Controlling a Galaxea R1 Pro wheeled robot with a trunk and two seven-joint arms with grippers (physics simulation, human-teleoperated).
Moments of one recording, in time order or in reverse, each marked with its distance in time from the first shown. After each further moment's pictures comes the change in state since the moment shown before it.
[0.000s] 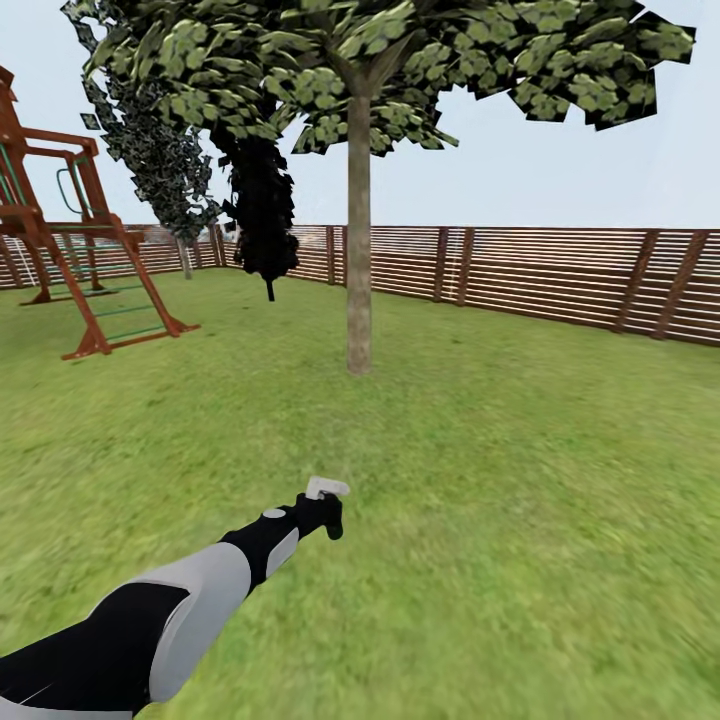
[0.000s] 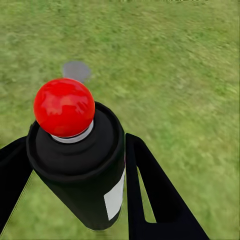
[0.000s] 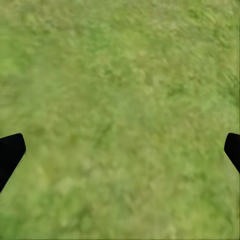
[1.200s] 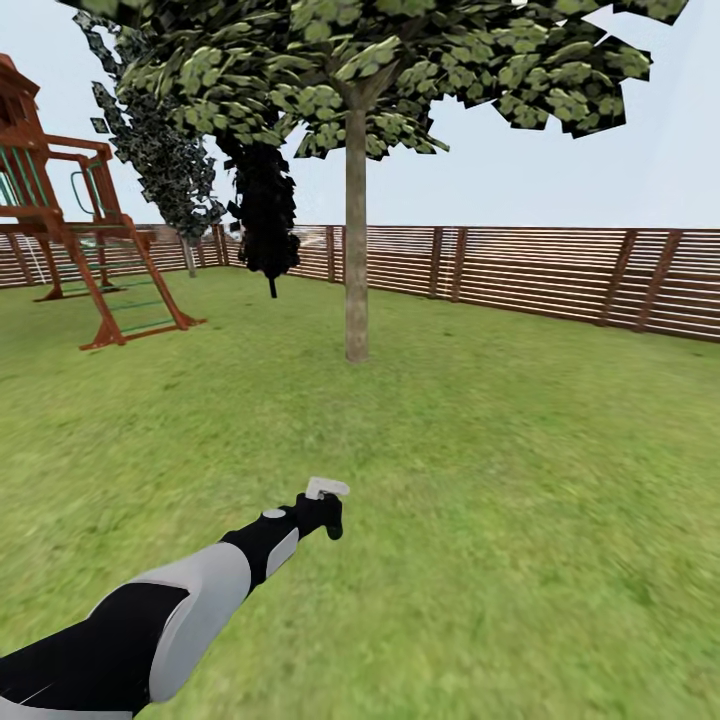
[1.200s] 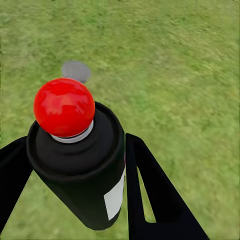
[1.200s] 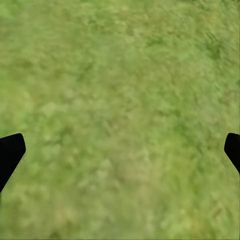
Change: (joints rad) left arm 0.000 0.000 0.000 0.000 0.000 0.000 0.000; right arm 0.000 0.000 0.000 0.000 0.000 0.000 0.000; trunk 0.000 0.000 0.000
